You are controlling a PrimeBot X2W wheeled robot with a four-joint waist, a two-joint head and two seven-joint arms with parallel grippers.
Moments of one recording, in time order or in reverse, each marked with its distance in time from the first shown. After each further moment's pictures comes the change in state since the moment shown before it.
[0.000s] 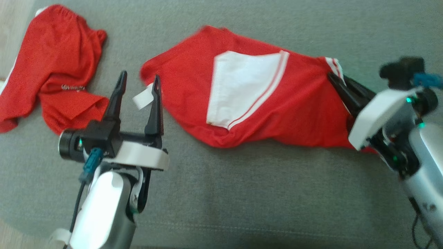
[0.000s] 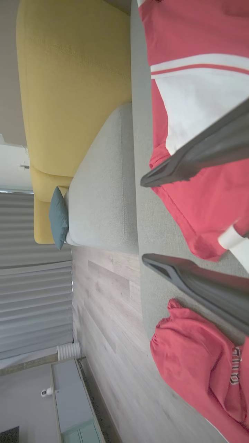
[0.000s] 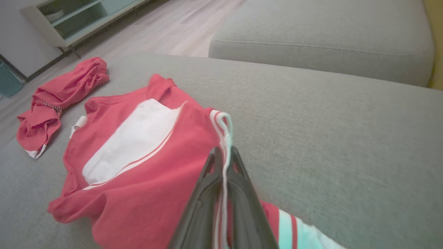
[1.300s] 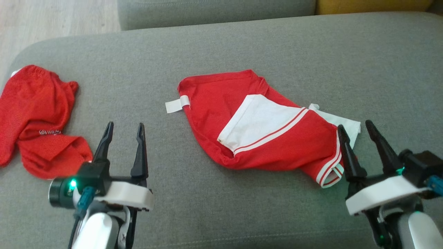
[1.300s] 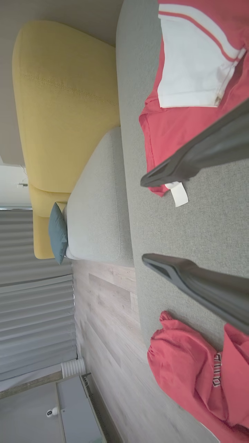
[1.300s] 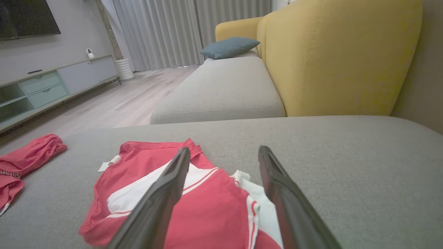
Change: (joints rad) left arm 0.202 0.041 0.048 -0.001 0.007 0.018 0.003; right arm 0.504 0.328 -0.384 -0.257 -0.392 0.000 -0.262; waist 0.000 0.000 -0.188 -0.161
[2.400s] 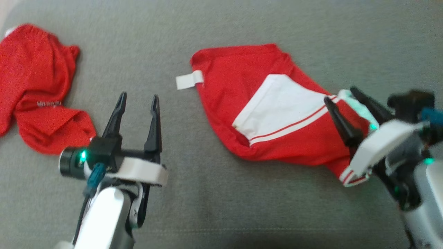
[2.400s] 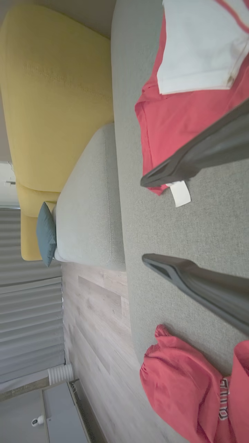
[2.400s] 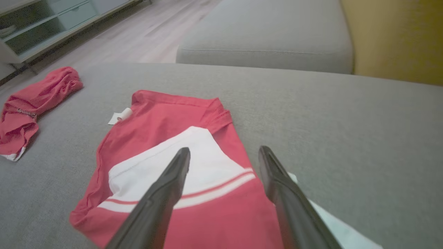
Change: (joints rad) left arm -0.115 -0.017 -0.059 -0.019 0.002 0.011 0.007; right arm -0.230 -0.186 0.137 -0.008 0.174 0.000 0.354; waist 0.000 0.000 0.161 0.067
